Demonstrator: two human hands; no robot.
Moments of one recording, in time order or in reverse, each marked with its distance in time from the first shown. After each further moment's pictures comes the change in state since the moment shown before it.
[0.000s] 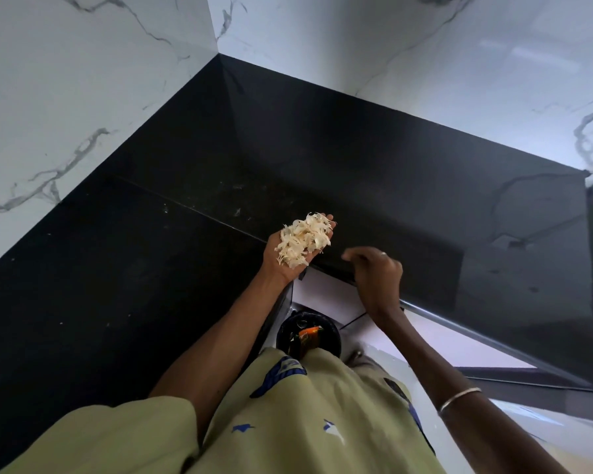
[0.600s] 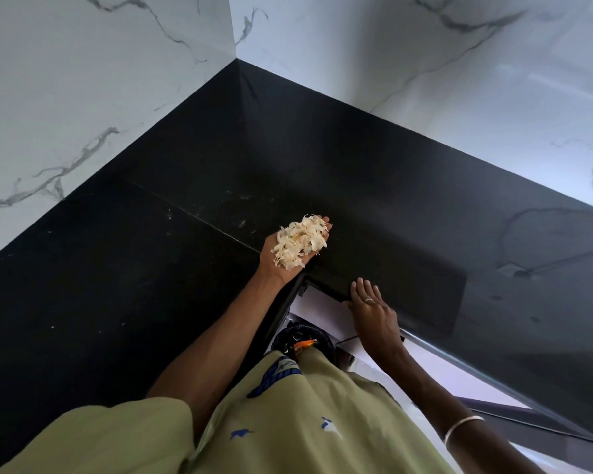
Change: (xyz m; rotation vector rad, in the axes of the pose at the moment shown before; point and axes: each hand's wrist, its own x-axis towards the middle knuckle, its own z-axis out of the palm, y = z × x) left_hand 0.022 0.028 0.005 -0.103 -0.040 0.050; right_hand -0.022 0.070 0.032 -0.652 -0.368 -0.273
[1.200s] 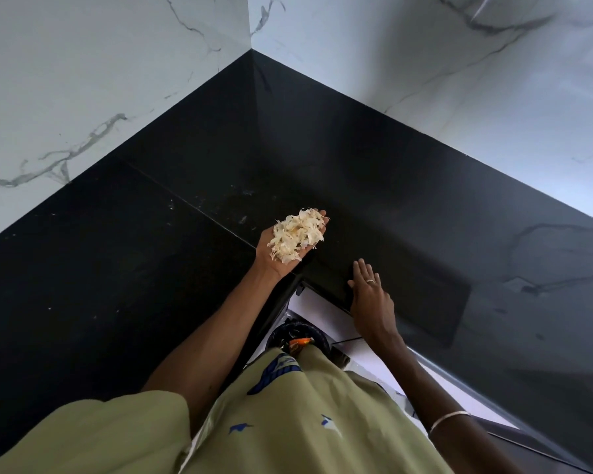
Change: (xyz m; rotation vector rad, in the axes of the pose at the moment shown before) left_hand 0.005 0.005 0.011 -0.090 0.084 0.059; right_hand 0.043 0.007 -0.026 0.324 -0.194 0.226
